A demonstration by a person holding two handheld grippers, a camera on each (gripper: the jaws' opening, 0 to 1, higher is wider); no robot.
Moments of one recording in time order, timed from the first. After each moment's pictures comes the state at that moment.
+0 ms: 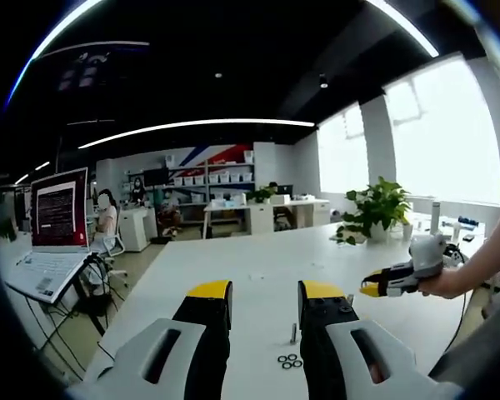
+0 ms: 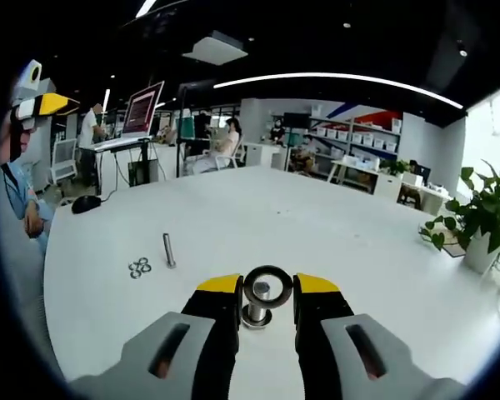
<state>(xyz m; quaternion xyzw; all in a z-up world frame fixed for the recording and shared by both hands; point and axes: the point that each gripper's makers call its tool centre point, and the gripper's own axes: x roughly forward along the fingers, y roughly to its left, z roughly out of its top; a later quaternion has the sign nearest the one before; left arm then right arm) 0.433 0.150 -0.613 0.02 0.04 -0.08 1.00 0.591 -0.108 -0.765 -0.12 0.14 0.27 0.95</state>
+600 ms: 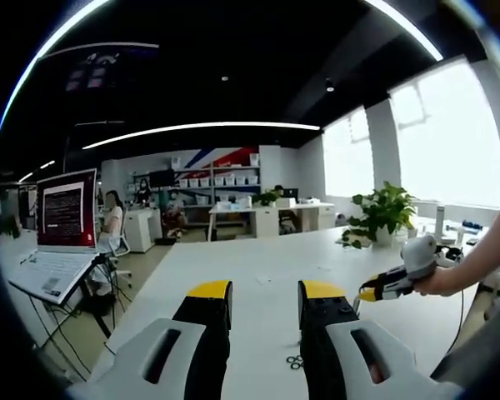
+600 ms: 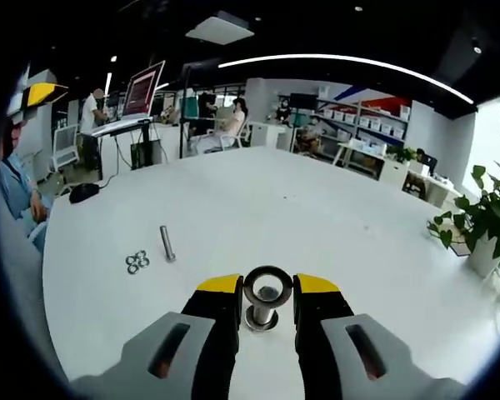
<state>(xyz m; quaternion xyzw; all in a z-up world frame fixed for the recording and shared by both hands) 0.428 0.167 -0.607 0.01 0.03 -0.07 1.00 0.604 -0.090 -0.779 -0.14 0.20 0.27 0.93</state>
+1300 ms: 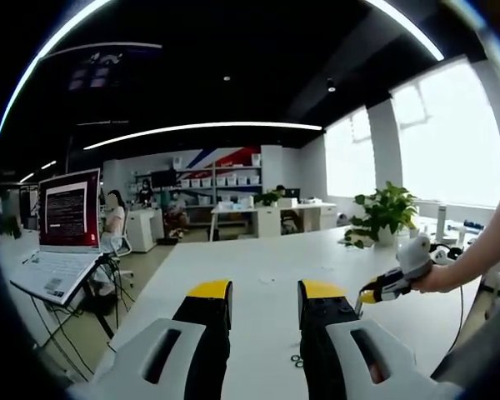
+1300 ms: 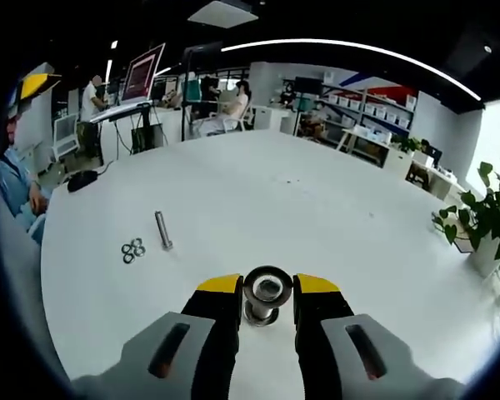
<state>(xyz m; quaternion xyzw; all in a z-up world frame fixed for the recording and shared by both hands) 0.426 0.175 -0.607 0.01 0.03 -0.06 1.00 0.605 -0.088 -0.795 -0.16 0.24 0.28 0.92</state>
